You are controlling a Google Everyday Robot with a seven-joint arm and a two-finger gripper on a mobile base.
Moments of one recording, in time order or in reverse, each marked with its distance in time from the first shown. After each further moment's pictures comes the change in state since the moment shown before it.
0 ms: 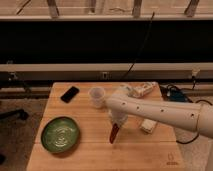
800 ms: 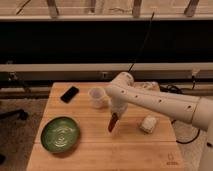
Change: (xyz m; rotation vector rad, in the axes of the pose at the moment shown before) arm 0.042 -0.026 -0.031 0.022 0.023 0.027
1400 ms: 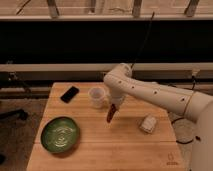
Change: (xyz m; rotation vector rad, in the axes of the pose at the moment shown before) arm 0.032 -0.030 -0.016 0.021 0.029 -0.003
